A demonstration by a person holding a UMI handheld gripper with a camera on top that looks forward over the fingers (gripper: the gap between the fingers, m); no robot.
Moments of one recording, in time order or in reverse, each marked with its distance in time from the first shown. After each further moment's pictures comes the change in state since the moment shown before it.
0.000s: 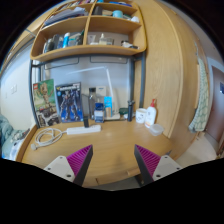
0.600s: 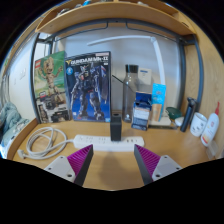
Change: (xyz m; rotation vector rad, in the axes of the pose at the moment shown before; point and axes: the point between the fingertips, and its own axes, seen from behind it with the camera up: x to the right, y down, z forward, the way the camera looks) arm -0.162 0.011 0.287 -0.056 -0.296 -0.117
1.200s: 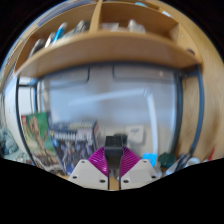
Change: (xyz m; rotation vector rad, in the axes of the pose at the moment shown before) arm 0.046 -0.253 0.010 0.289 0.052 0.066
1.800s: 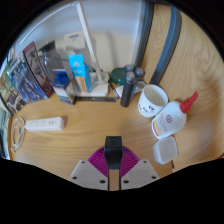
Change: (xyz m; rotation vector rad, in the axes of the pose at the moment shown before) arm 0.232 0.234 -0.138 -0.893 0.172 -0.012
